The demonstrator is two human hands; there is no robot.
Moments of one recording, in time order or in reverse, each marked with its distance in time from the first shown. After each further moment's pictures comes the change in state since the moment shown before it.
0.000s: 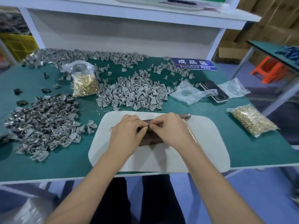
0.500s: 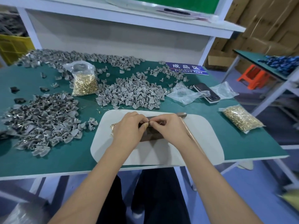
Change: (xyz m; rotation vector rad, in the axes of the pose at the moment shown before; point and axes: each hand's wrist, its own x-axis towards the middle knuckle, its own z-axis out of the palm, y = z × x) left_hand 0.000 0.003 -0.003 -0.043 -0.032 -0.077; right_hand -0.011 0.005 0.017 0.260 0.109 0.027
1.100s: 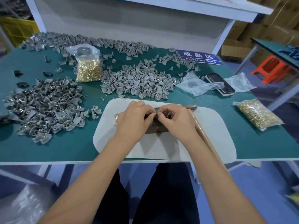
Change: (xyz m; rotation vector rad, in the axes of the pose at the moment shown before) left_hand 0.001 0.001 0.001 0.072 0.013 0.038; right_hand 0.000 0.007 0.006 -0.059 0.109 -0.069
